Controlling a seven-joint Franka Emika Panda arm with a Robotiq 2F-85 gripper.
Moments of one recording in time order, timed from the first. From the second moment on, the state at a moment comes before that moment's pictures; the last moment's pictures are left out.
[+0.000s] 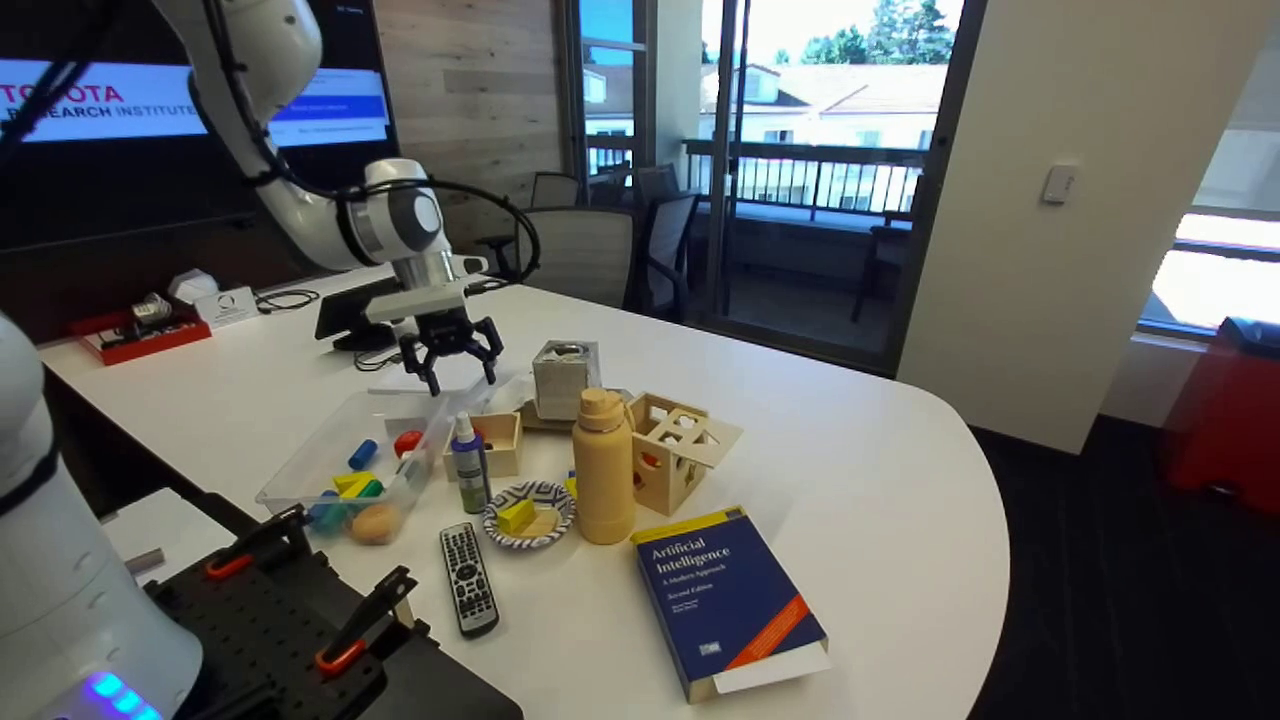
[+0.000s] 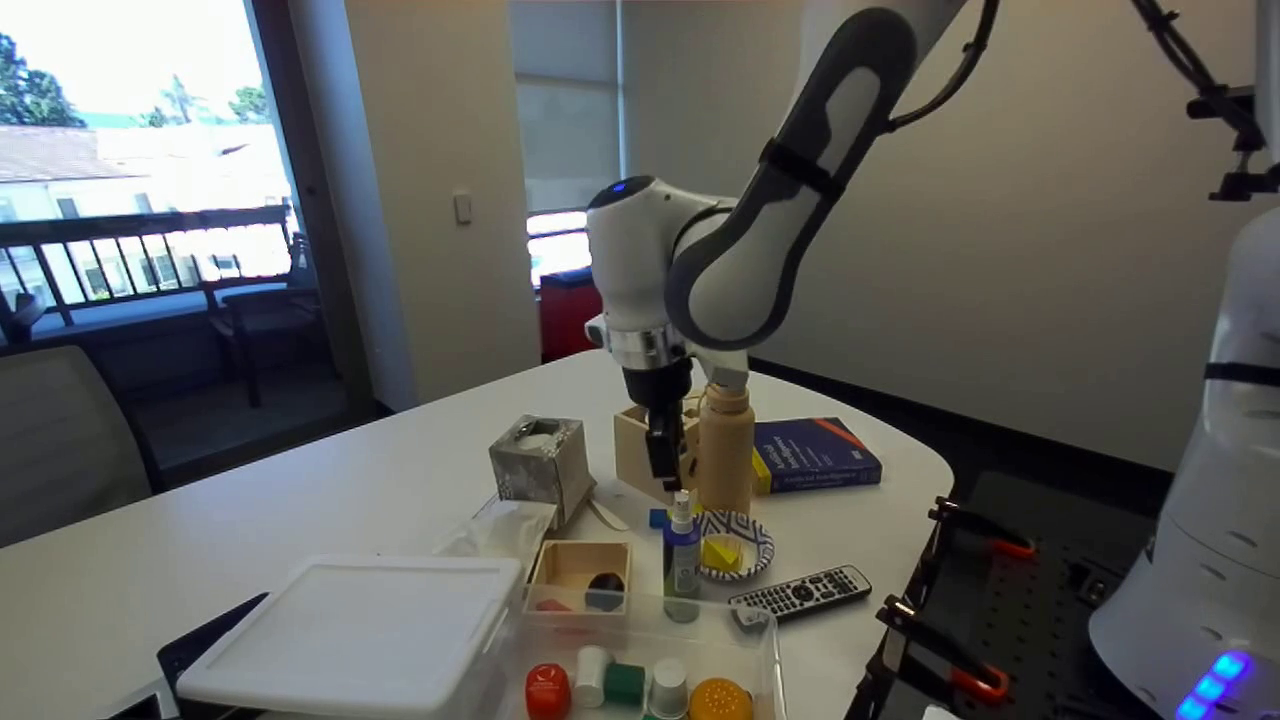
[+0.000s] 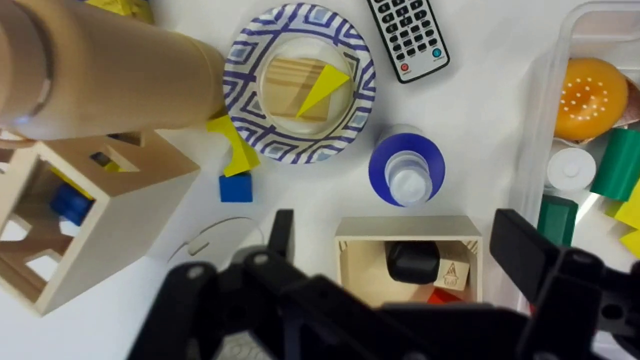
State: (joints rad) arm 0.11 0.30 0.09 -2.33 -0.44 2.52 -0.01
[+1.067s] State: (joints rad) arm 0.20 0.92 0.04 -1.71 -0.32 2.44 -0.05
